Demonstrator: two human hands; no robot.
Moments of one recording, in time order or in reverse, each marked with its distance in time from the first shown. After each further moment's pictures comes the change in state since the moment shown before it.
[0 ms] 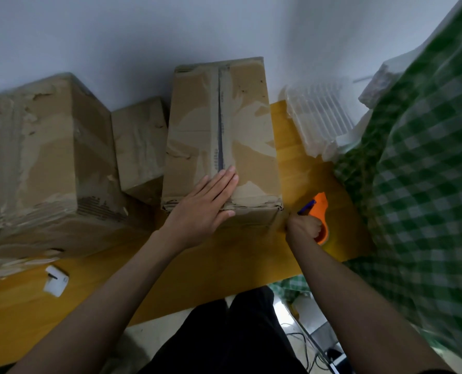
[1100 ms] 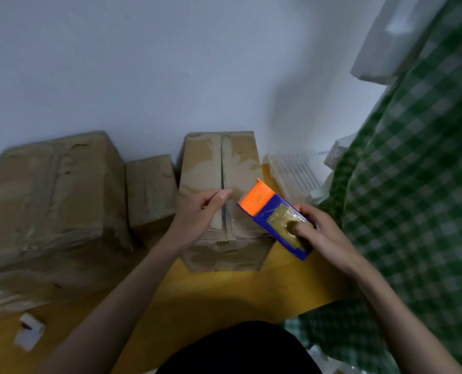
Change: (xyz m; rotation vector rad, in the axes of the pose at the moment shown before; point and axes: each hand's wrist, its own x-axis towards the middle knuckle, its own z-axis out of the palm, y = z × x) left_hand -0.020 0.023 -0.101 -1.038 0.402 -0.235; right_hand -0.197 -0.004 -0.262 0.091 -0.704 -1.368
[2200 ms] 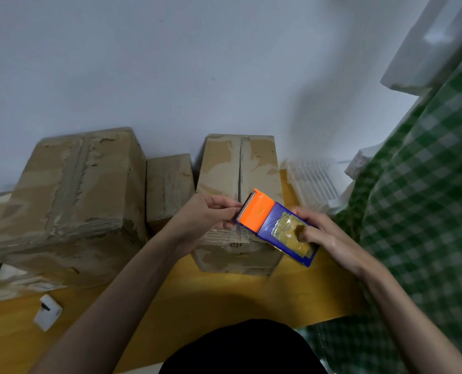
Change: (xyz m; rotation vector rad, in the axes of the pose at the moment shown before) left_hand -0.022 0.030 -0.029 -0.311 -0.108 -0.324; right_hand 0.015 -0.025 0.006 0.064 -0.308 -0.018
